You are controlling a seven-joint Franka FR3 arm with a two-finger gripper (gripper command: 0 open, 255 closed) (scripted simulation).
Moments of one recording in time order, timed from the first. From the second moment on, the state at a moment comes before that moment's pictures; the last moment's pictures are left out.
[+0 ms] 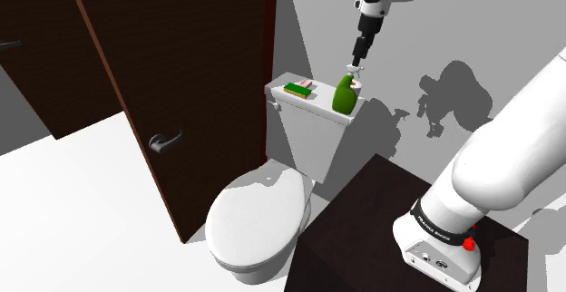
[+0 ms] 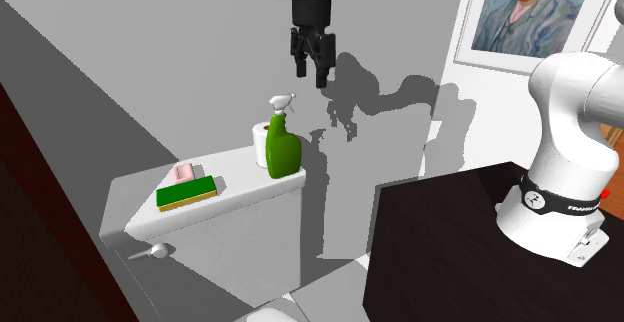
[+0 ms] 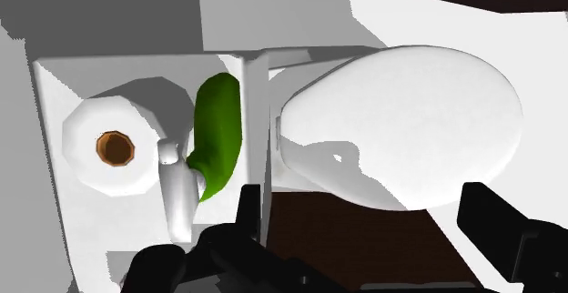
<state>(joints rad) -0.07 -0.10 -0.46 -2.07 -0.08 2.00 -0.69</state>
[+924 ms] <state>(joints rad) -0.18 0.29 -0.51 -1.80 0.18 2.07 -0.95</state>
